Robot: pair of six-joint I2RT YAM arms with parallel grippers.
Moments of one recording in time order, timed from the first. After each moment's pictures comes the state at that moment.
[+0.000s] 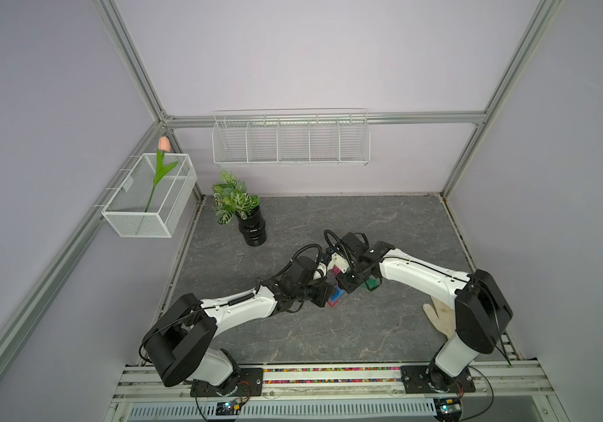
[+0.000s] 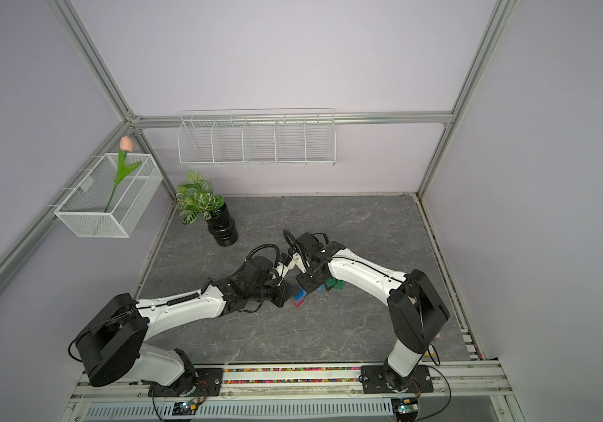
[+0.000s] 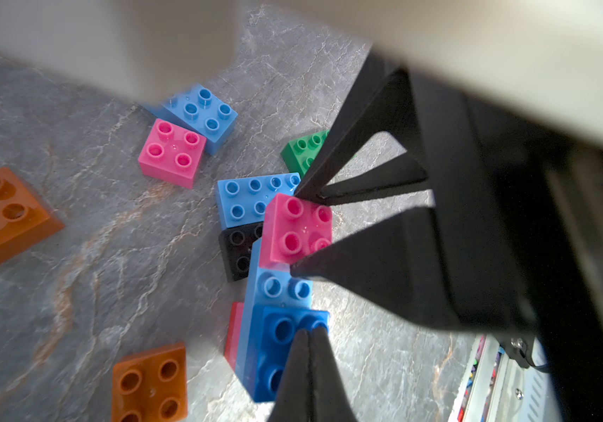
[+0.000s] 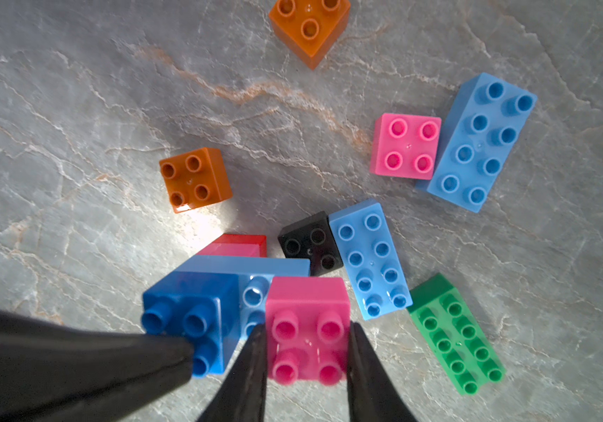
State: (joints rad) left arm -0.86 1.46 0.72 0.01 0.31 -0.33; right arm 0.77 1.69 1.23 -0.80 -0.05 0.03
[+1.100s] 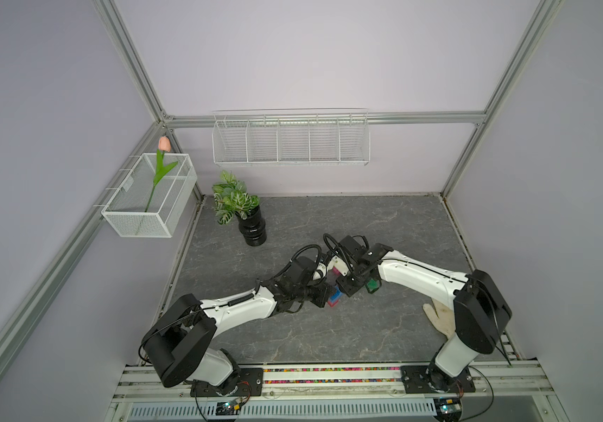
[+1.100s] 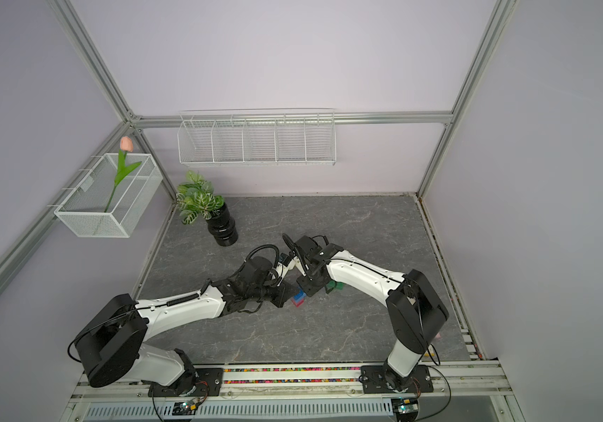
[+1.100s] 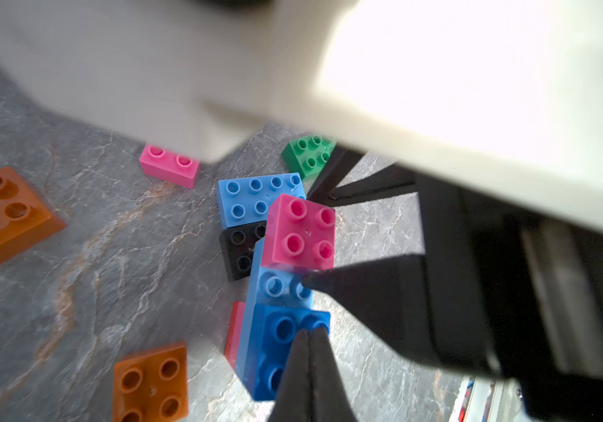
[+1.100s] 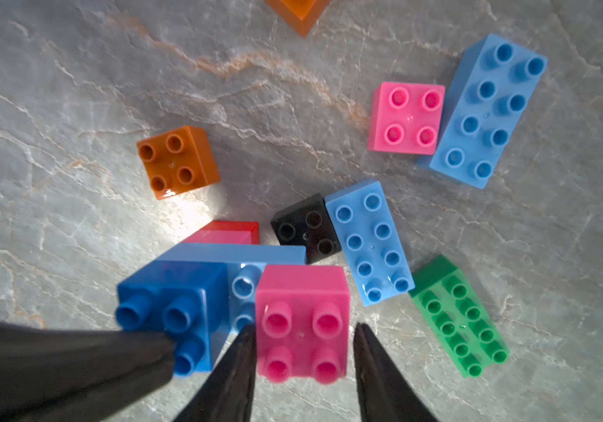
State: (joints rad) left arm -0.86 1.46 0.71 0.02 0.31 -0.33; right arm 0.79 1.69 1.22 -0.84 -0.02 0.06
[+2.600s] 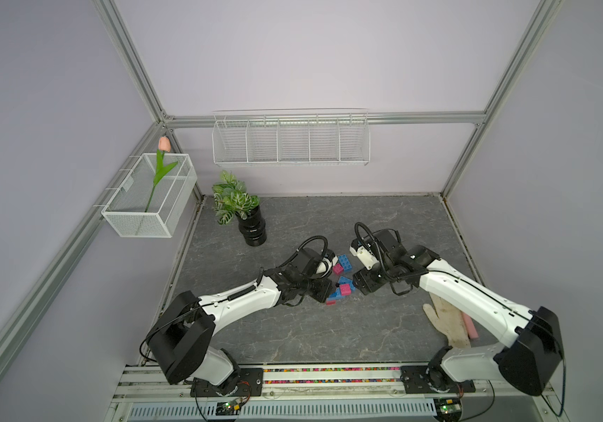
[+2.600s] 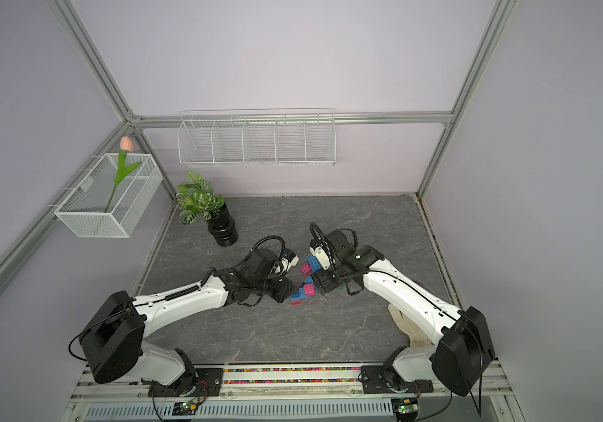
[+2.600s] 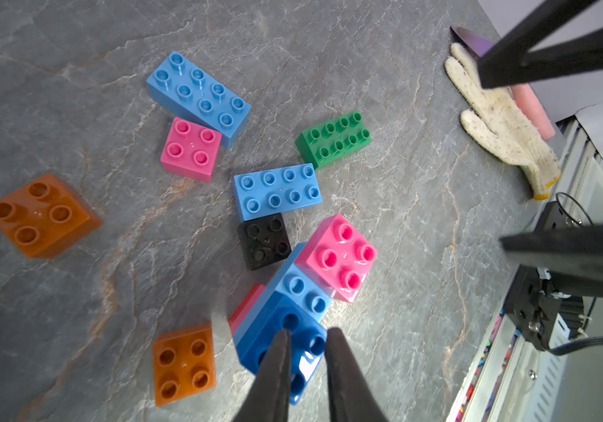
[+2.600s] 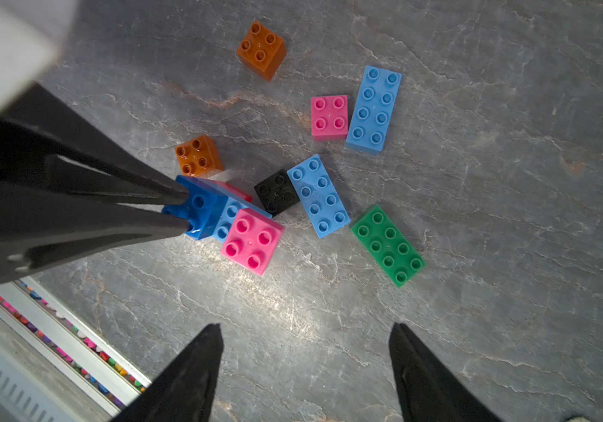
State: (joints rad) left arm -0.86 1.47 0.88 -0.23 0.28 -0.25; right arm 0.66 1.36 1.12 -0.88 -0.05 0.08
